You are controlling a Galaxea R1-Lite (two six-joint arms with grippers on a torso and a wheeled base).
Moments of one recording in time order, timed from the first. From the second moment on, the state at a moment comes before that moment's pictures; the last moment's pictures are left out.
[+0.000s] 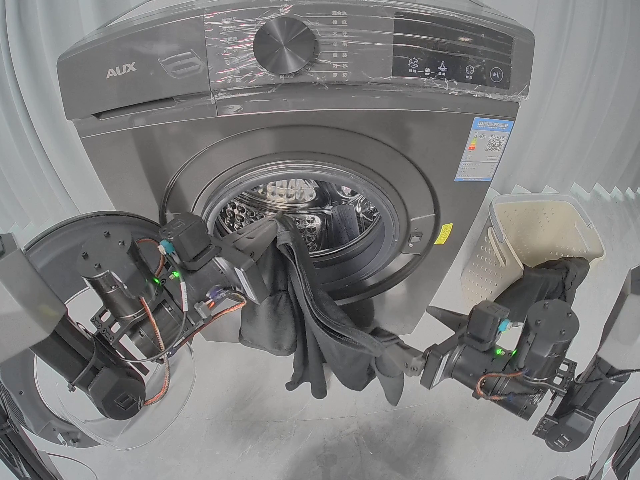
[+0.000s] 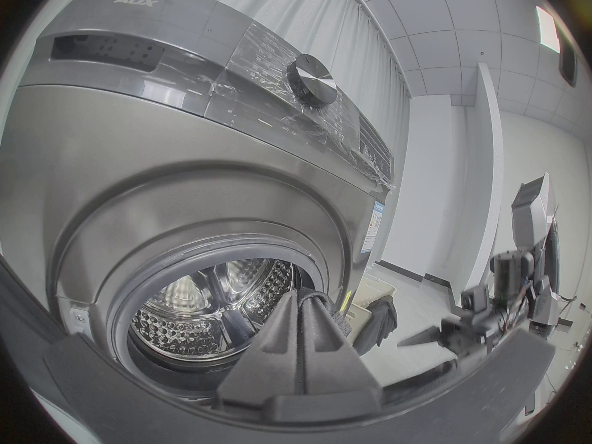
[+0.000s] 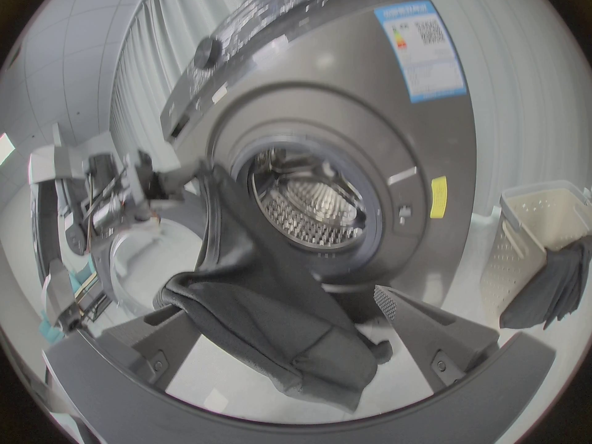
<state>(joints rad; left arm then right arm) -0.53 1.87 -0.55 -1.55 -0.17 -0.08 0.71 1.92 -0.27 -1.54 -0.08 0.21</state>
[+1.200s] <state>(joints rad) -0.56 1.89 -0.62 -1.55 -0.13 -0.09 0.74 2.22 -0.53 -1.54 0.00 0.20</state>
